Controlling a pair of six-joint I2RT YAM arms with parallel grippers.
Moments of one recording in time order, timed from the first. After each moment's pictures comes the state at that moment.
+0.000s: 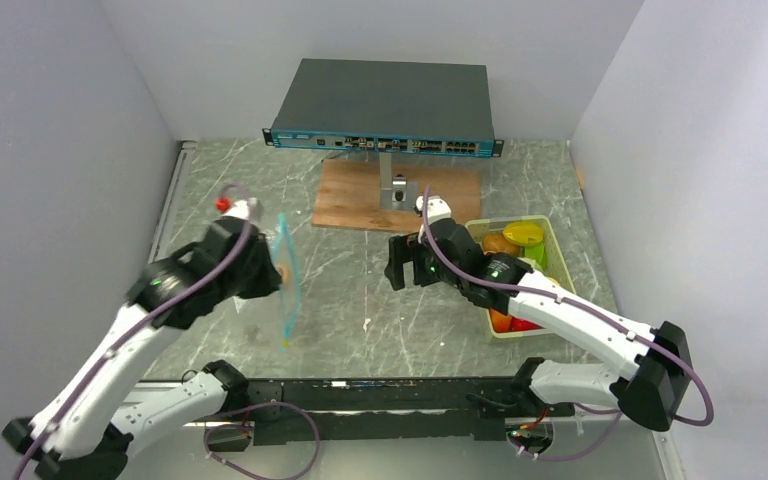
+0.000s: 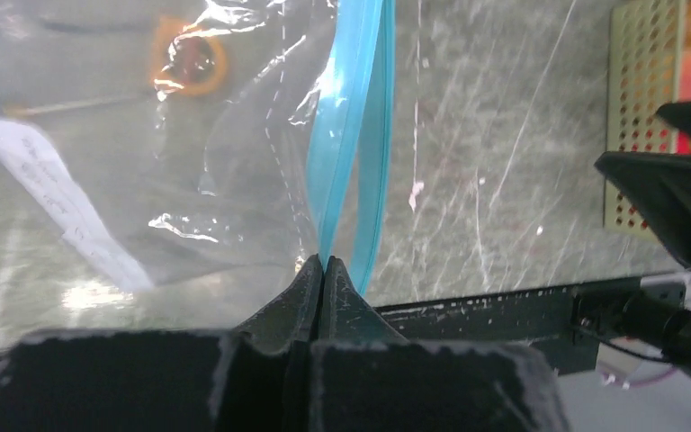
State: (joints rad) left arm -0.63 0.85 1.25 -1.19 -0.24 -0.69; right arm 0.86 1.16 0.94 -0.43 0.18 0.47
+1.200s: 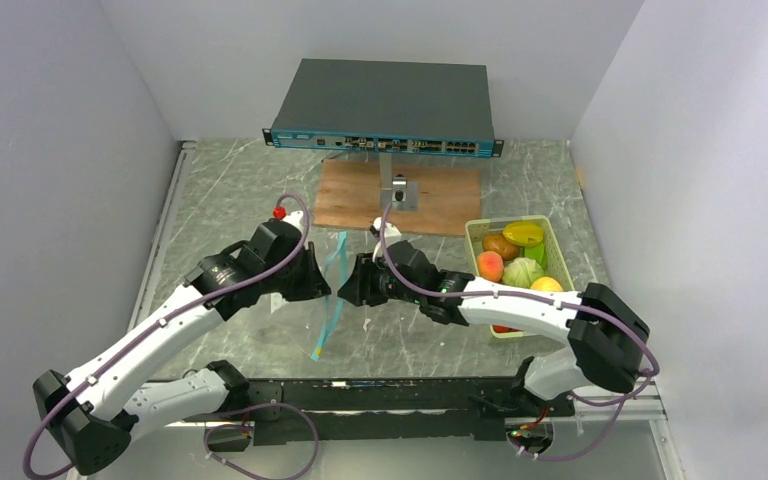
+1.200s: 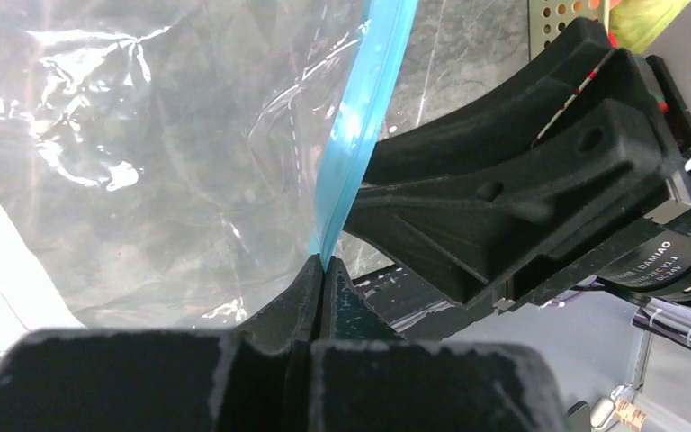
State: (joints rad) left arm -0.72 0.99 0.97 -0.79 0.05 -0.75; right arm 1.02 1.41 0.82 0.12 -0.02 0.77
